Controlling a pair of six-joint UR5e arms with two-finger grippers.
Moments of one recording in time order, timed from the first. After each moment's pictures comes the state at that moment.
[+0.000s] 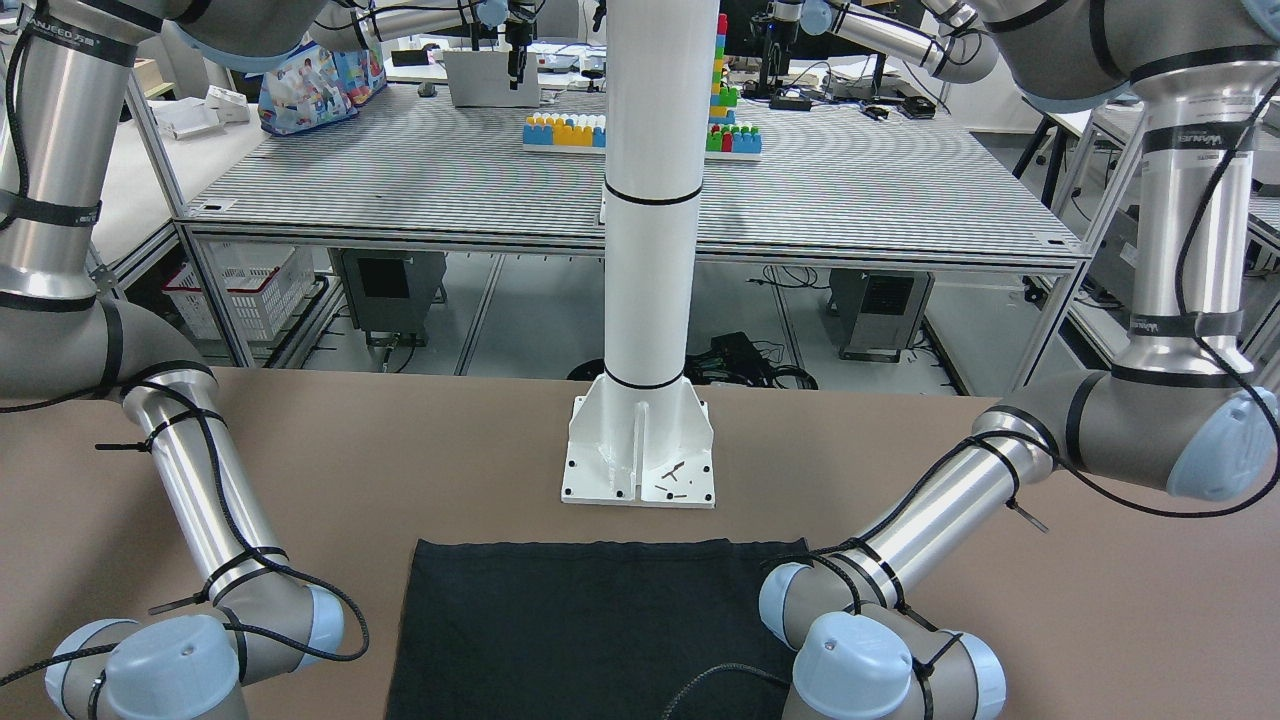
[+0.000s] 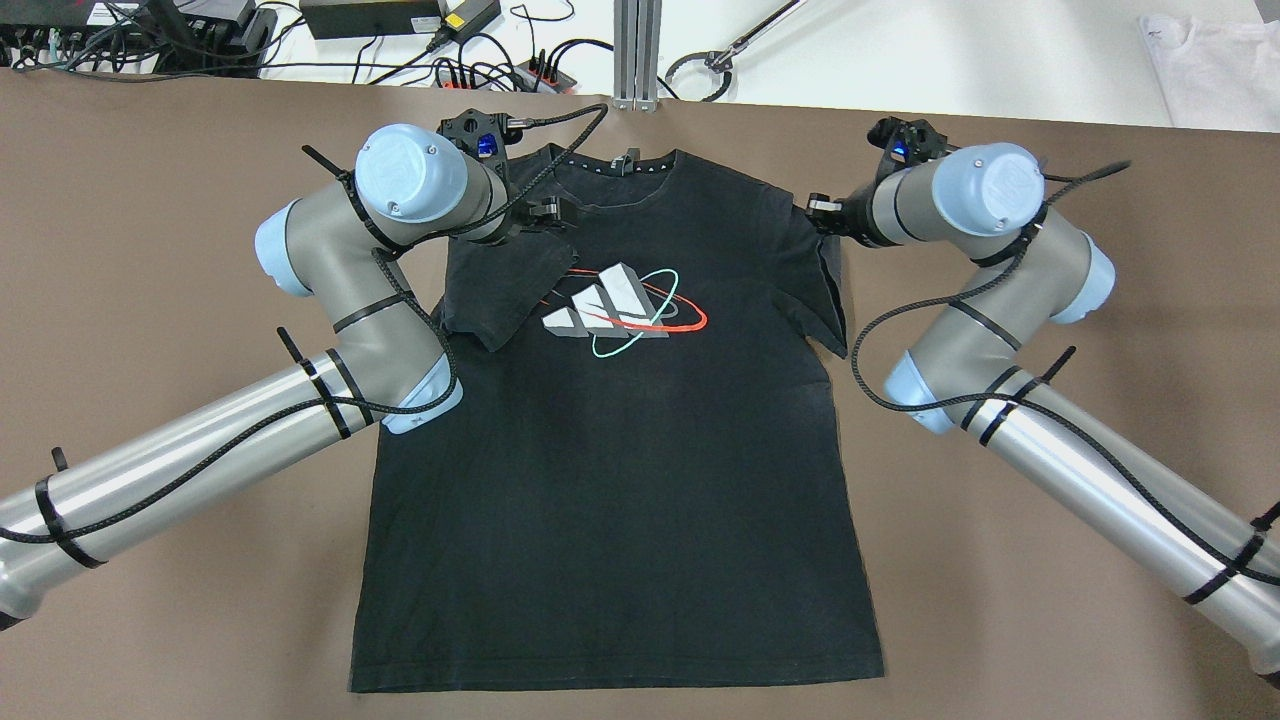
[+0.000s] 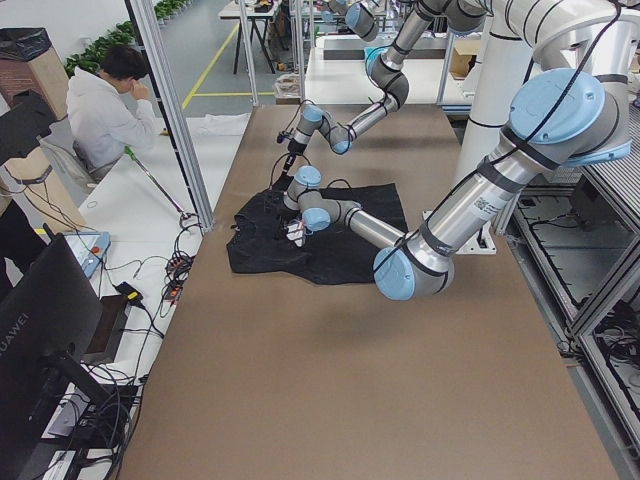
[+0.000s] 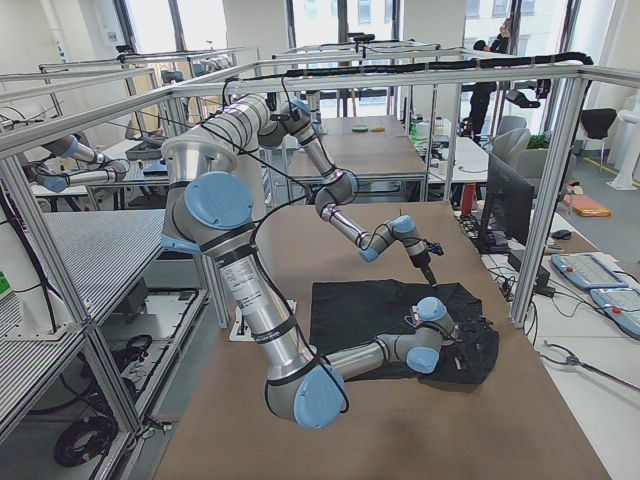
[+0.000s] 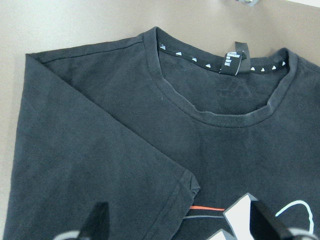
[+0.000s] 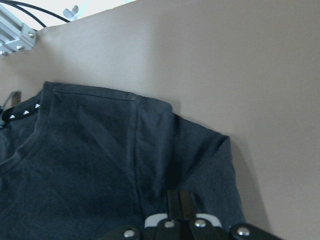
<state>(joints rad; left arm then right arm) -0.78 -2.43 -1.17 -2.18 -1.73 -1.20 0.91 -0.93 1.22 -0.80 1.83 1.25</state>
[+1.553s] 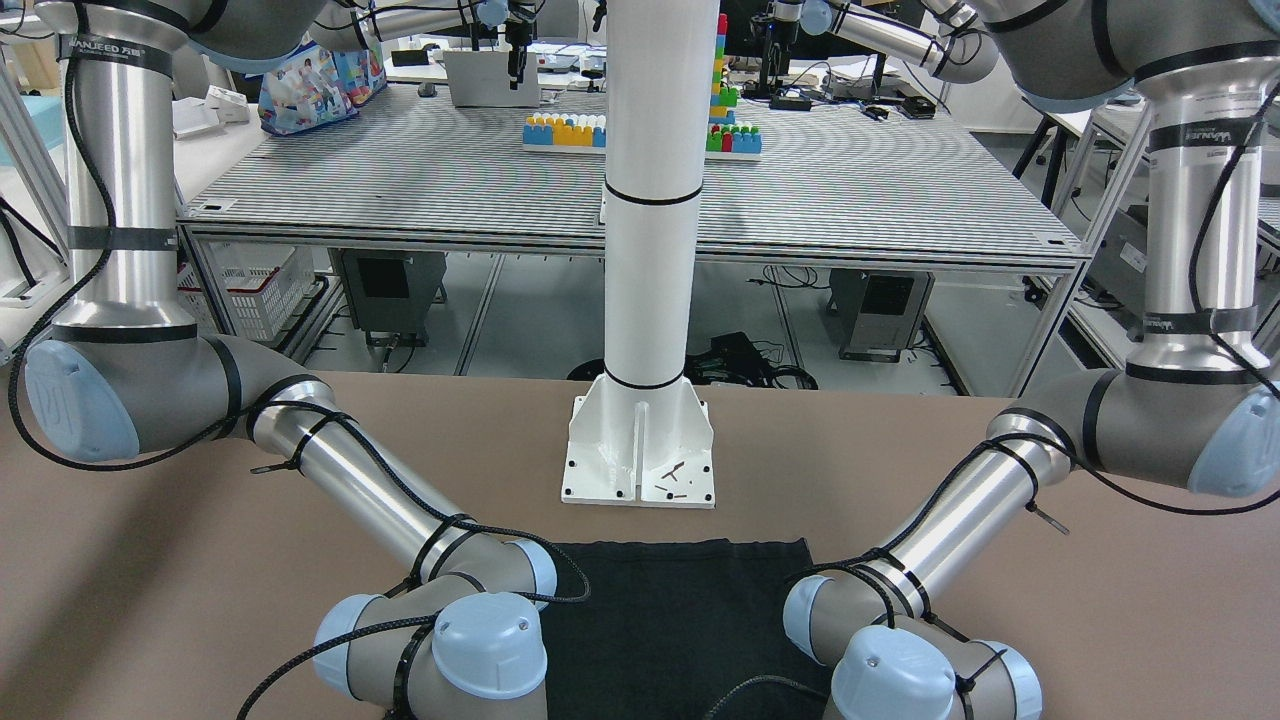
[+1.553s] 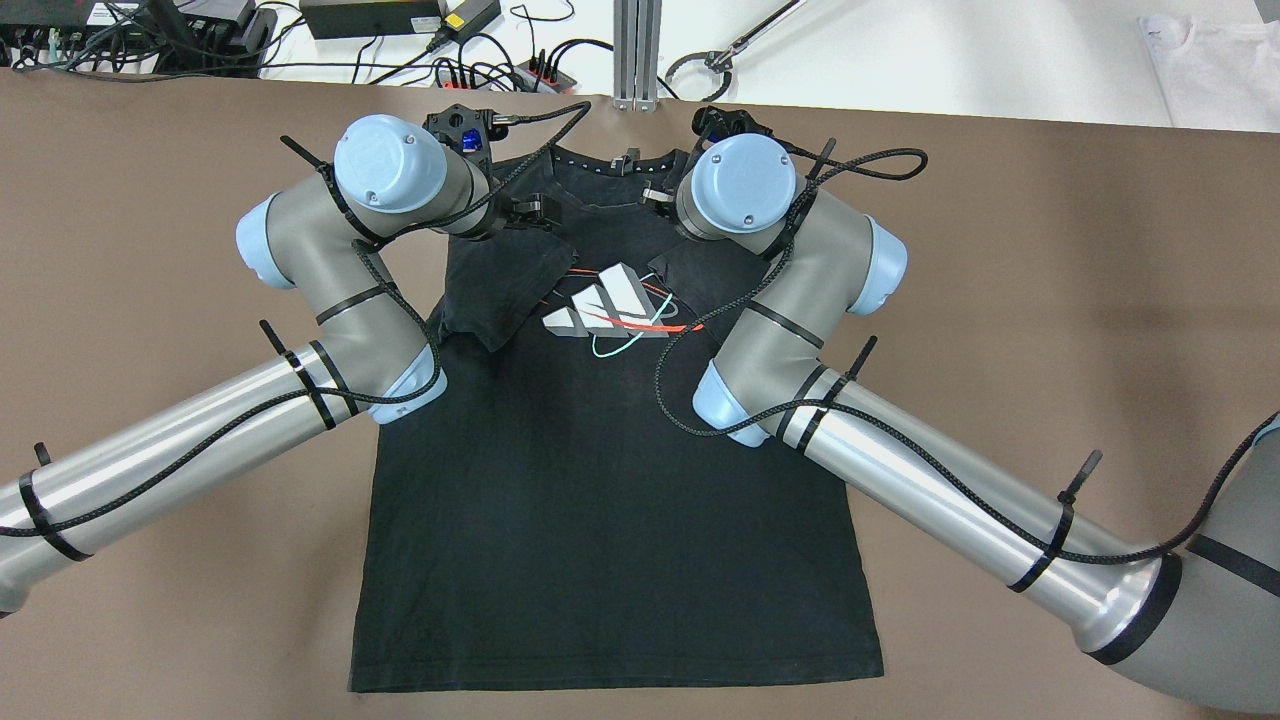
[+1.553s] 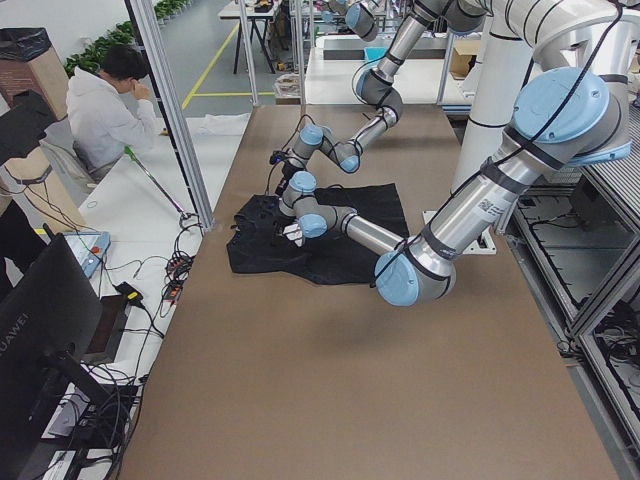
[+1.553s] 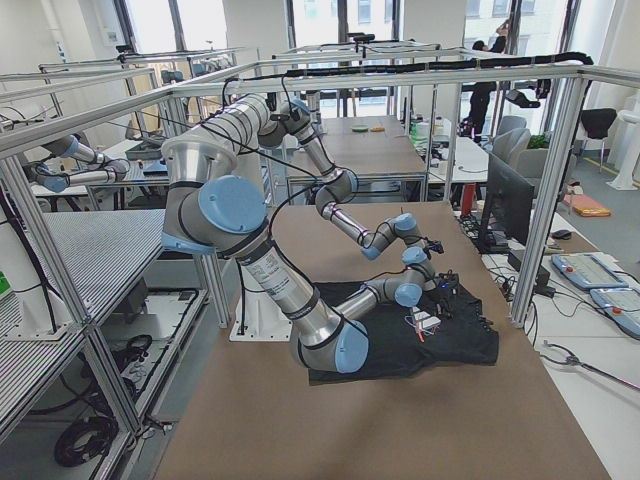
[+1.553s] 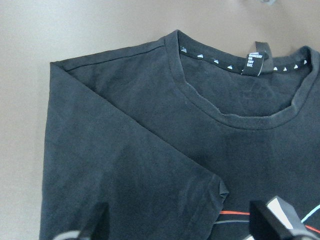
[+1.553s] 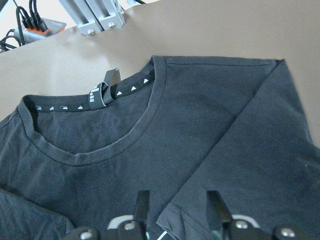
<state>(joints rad) -0.81 -2.41 -1.17 -2.19 -1.78 -1.15 0.75 -0.64 1.14 -1.07 1.62 1.36</state>
